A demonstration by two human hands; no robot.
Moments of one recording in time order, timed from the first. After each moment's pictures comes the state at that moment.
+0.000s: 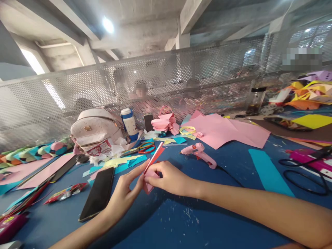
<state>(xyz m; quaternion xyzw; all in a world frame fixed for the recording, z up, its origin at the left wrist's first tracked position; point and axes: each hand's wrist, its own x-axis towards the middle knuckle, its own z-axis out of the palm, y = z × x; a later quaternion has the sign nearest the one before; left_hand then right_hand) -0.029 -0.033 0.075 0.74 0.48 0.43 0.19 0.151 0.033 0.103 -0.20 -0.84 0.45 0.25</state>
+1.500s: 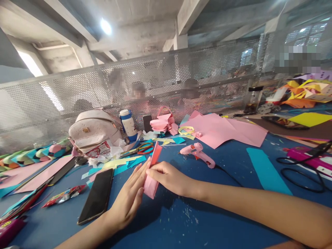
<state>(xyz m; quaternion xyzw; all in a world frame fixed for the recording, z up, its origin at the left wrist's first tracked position) -0.035 -0.031 0.058 0.87 0.37 0.32 -0.01 0.154 0.031 0.094 -0.28 -0.78 0.46 0.31</state>
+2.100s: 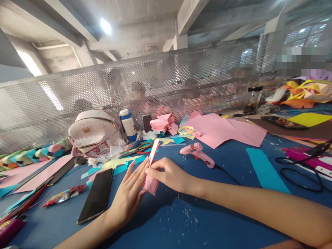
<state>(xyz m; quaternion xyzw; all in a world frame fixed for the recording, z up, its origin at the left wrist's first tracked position) -0.036 -0.029 0.057 0.87 0.37 0.28 -0.15 0.157 0.031 0.104 -0.28 -0.79 0.44 0.33</state>
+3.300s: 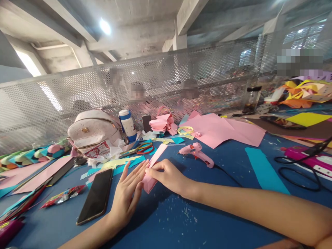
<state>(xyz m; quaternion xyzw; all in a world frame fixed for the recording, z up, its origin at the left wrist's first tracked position) -0.034 -0.032 0.055 0.84 0.43 0.31 -0.10 0.148 0.033 0.086 -0.27 -0.76 0.49 0.34</state>
